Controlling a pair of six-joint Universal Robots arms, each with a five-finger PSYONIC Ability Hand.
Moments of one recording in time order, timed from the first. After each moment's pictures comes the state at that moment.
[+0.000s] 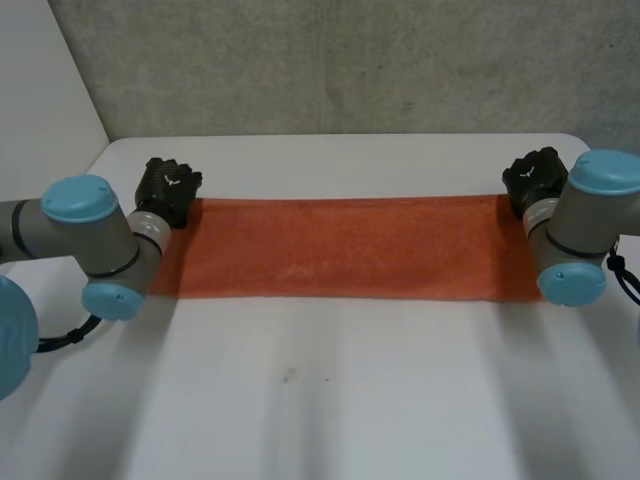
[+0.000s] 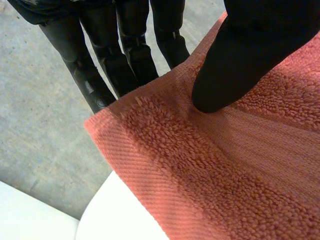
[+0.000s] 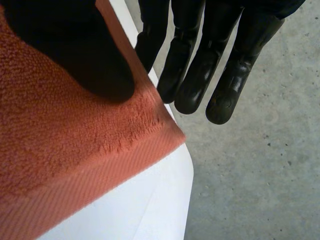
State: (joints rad) left arm 4.48 -2.52 -1.03 3.52 -1.45 3.76; right arm 1.77 -0.60 0.89 -0.21 1.62 2.24; left_hand 1.13 1.20 1.19 1.19 0.96; right_hand 0.92 1.12 1.12 1.14 0.95
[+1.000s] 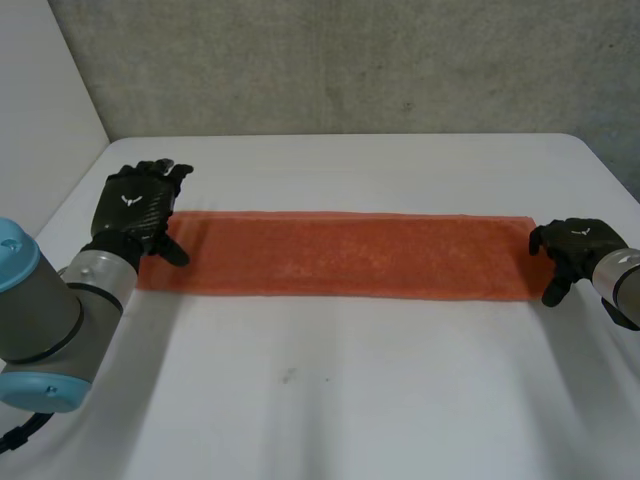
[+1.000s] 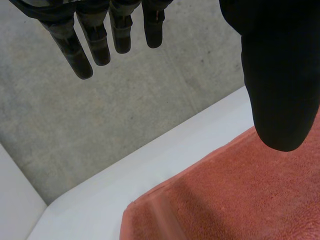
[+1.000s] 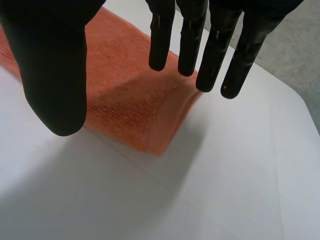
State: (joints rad) left arm 4.47 -1.90 -1.81 3.71 -1.47 3.34; right arm 1.56 -1.01 1.47 0.00 1.33 2.67; left_hand 0.19 0.20 0.22 0.20 0.05; right_hand 0.41 0.48 0.49 0.49 0.29
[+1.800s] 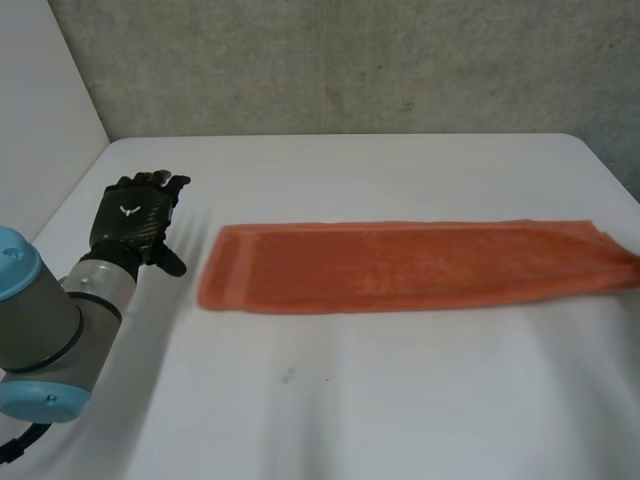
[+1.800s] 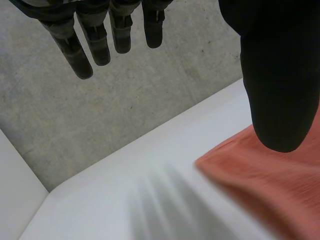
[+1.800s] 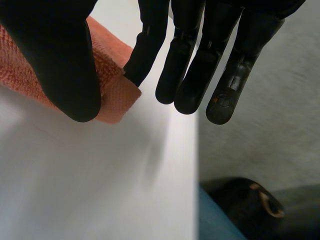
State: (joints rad) left arm 4.47 -1.90 -1.84 3.71 -1.48 3.35; right arm 1.34 -0.94 1.34 -0.06 1.48 2.51; left_hand 0.19 0.20 0.22 0.20 0.05; right_hand 0.98 1.18 1.18 1.19 0.59
